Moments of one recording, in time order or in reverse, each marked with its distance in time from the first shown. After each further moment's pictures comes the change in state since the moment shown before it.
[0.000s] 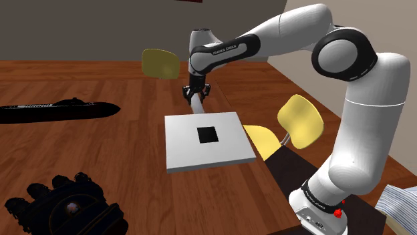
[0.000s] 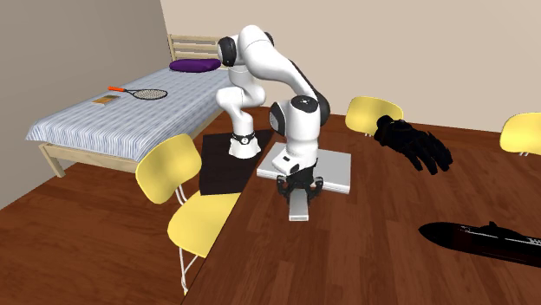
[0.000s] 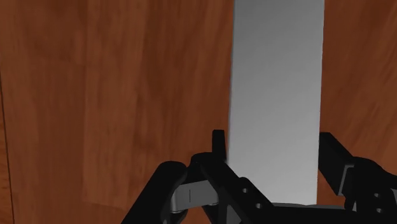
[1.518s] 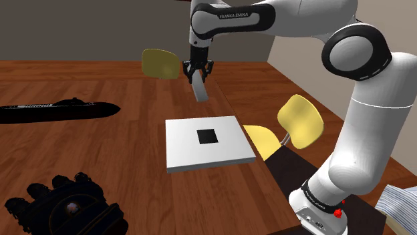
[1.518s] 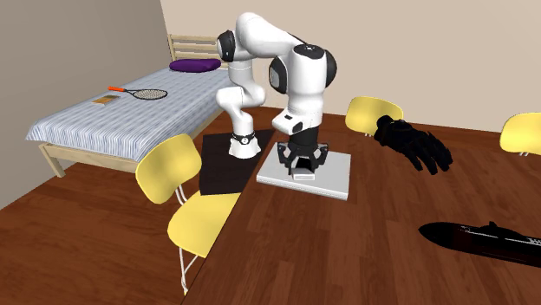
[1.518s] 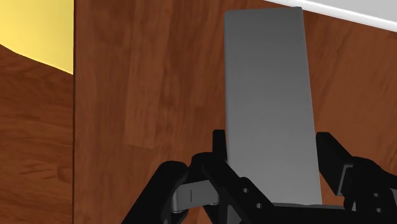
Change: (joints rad) arm 0.000 -0.067 0.007 0.218 0.014 -0.284 -0.005
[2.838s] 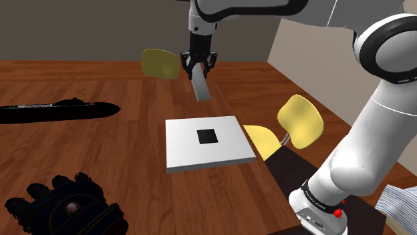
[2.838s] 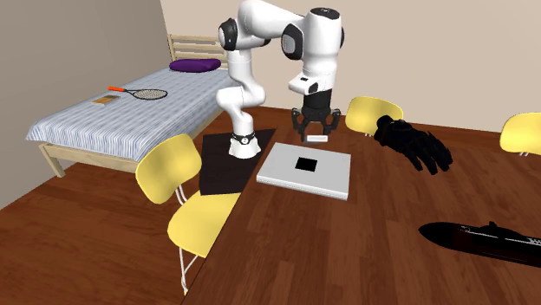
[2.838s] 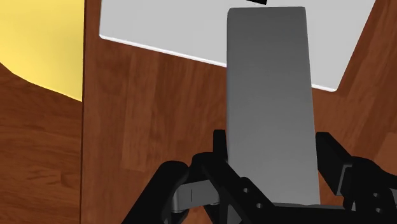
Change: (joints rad) arm 0.055 -0.194 0.046 -0.096 0.030 -0.094 0.100
